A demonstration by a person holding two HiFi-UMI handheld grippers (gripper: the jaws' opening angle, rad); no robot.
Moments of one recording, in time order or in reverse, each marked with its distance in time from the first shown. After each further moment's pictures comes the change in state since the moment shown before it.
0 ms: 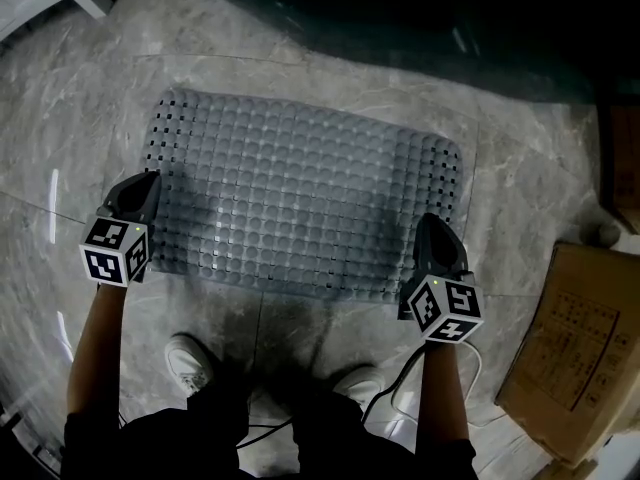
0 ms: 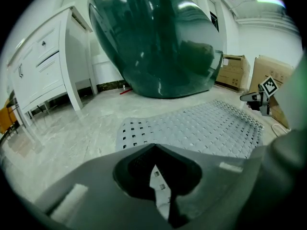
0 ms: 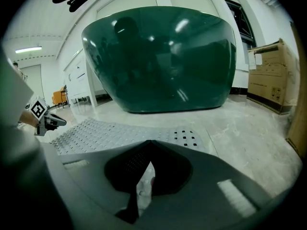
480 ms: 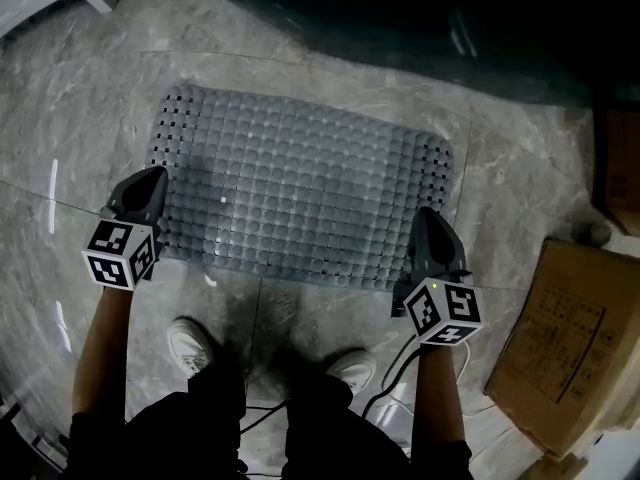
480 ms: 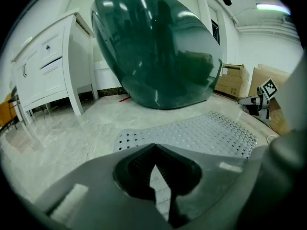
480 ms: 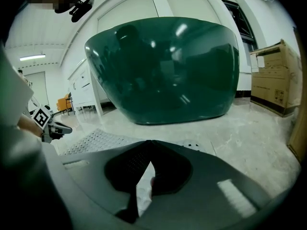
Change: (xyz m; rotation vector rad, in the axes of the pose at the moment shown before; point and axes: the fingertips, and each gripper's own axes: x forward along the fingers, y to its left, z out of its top) left arm -0.034 -0.021 0.037 -0.044 -0.070 -0.013; right arm -0.030 0.023 0.049 0.025 -0.045 0.057
